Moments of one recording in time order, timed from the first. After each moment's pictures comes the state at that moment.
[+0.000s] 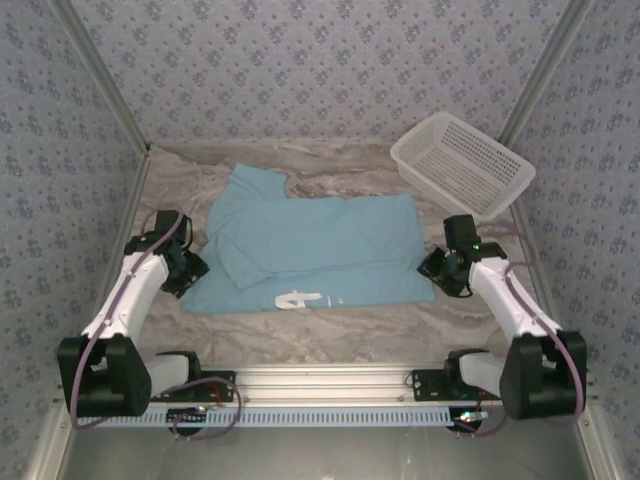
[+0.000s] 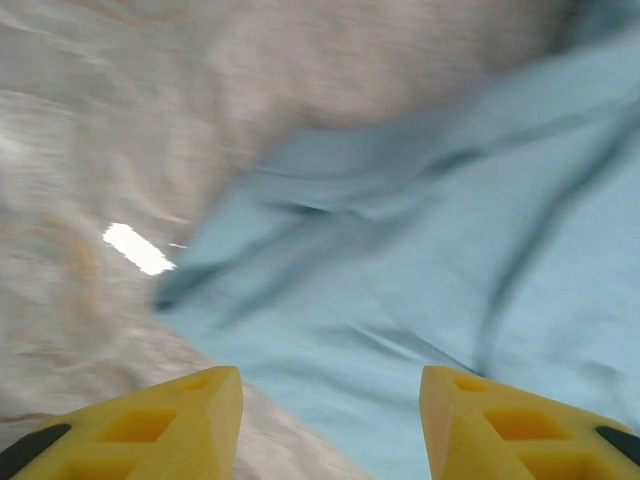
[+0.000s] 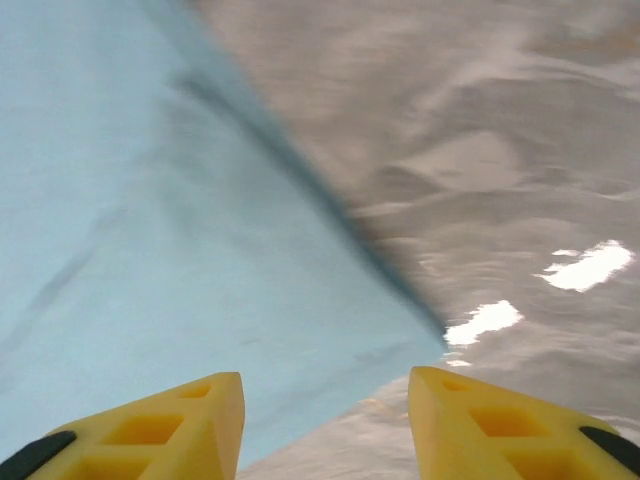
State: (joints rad) left arm -0.05 1.17 0.85 -0.98 -0.04 -0.84; right arm 0.11 1.16 0.75 -0.77 -0.12 0.75
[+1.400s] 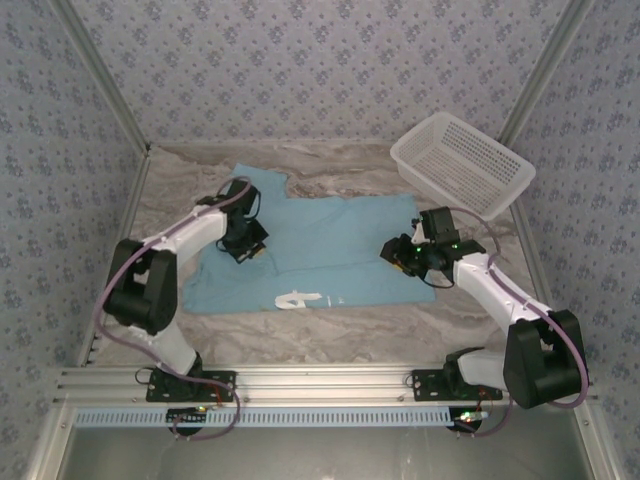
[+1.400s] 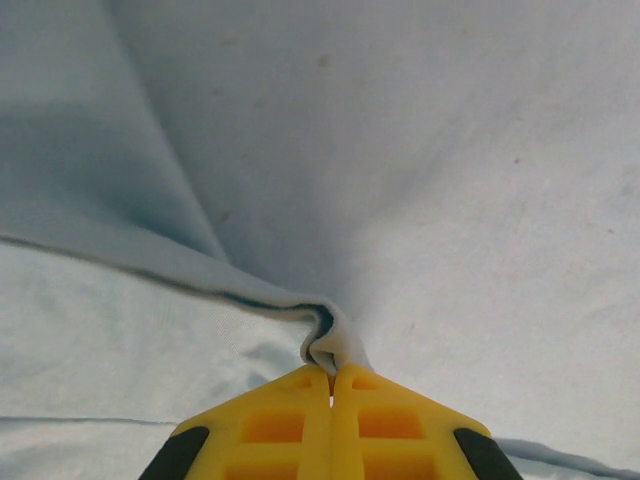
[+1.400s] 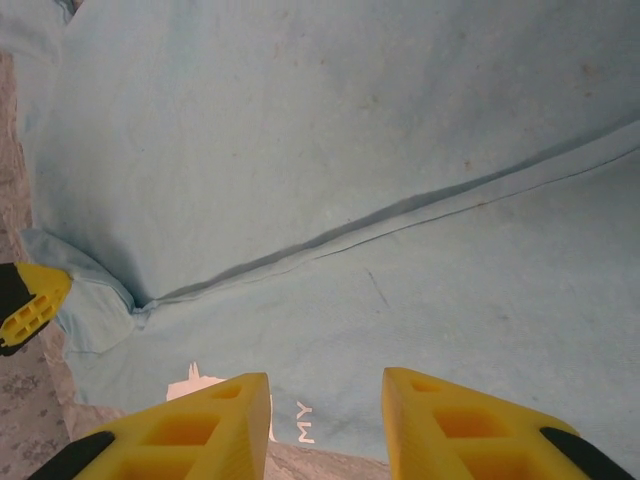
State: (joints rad) left arm -0.38 1.73 1.21 -0.80 0.11 -0.97; right arm 0.25 1.25 0.75 -0.46 -0.42 0.75
